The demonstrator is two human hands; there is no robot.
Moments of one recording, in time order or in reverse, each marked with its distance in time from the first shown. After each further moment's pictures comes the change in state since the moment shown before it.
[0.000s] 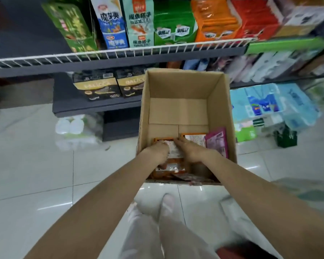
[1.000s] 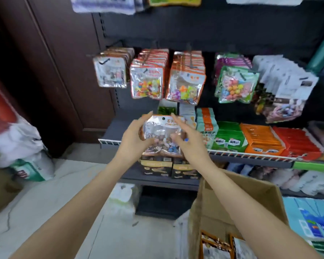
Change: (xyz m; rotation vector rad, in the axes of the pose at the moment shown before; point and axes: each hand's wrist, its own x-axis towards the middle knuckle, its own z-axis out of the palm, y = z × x) left_hand -0.215 -0.207 -0.166 -0.862 1.401 0.247; right_hand -0.054 -0.262 -0.213 0.537 0.921 -0.752
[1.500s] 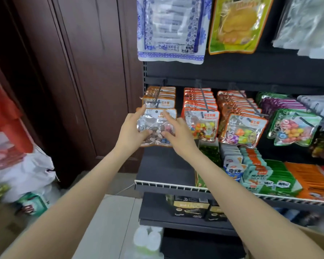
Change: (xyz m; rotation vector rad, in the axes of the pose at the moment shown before) left_hand 0.140 -0.059 -0.189 0.162 0.133 0.096; right_hand 0.183 -0.102 0.150 -0.207 0.010 -0.090
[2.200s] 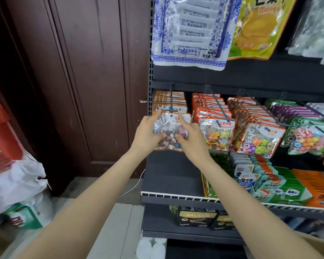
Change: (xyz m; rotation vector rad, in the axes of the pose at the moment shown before) left_hand 0.041 -0.026 0.007 0.020 -0.125 0.019; right_hand 0.029 0.010 0.023 -0.064 0.155 0.079
